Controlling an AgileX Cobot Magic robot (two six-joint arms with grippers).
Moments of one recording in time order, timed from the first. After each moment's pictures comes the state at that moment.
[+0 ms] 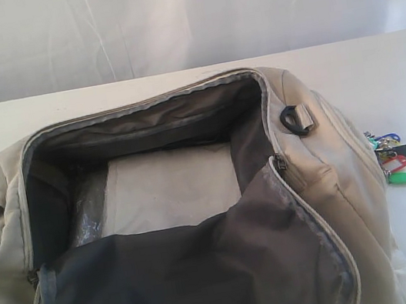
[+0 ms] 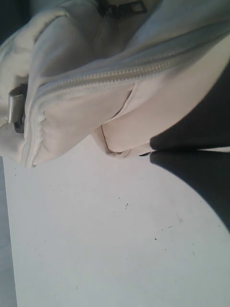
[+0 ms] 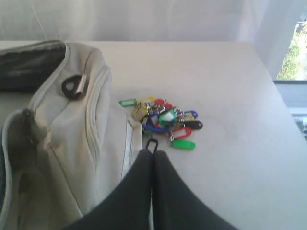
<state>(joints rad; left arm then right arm) 0.01 0.00 0.02 -0.10 0.39 0.11 -0.30 0.16 -0.62 0.27 0.97 -0.17</state>
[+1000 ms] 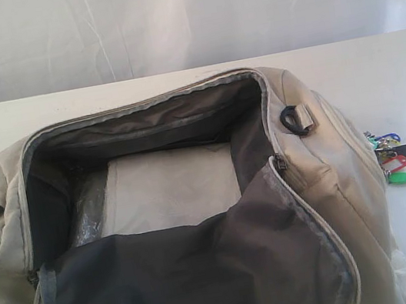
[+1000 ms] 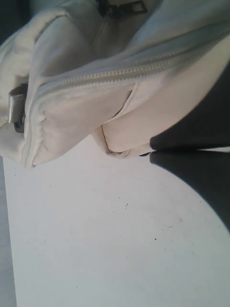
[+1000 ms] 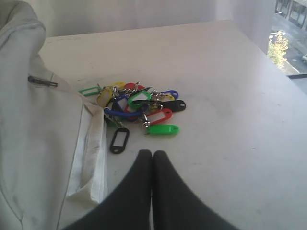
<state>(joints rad) 0.01 0.00 0.02 -0.10 0.39 0.11 -0.26 0.04 0.00 0.28 0.36 -0.16</state>
